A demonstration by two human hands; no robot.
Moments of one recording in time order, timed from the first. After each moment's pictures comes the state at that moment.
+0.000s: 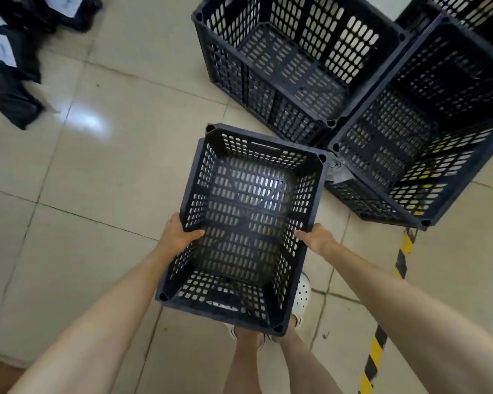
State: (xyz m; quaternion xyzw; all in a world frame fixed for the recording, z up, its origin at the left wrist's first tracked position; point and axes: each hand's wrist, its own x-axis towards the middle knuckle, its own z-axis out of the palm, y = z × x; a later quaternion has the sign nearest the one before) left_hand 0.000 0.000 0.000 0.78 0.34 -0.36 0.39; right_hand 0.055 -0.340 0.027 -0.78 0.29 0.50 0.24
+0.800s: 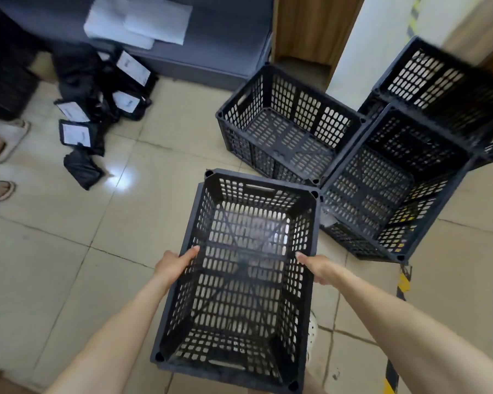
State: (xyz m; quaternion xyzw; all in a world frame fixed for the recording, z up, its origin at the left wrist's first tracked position) left_hand 0.010 0.016 0.187 0.73 0.43 -0.36 0.39; right_hand 0.071 -0.338 0.164 -0.72 0.30 0.53 0.34
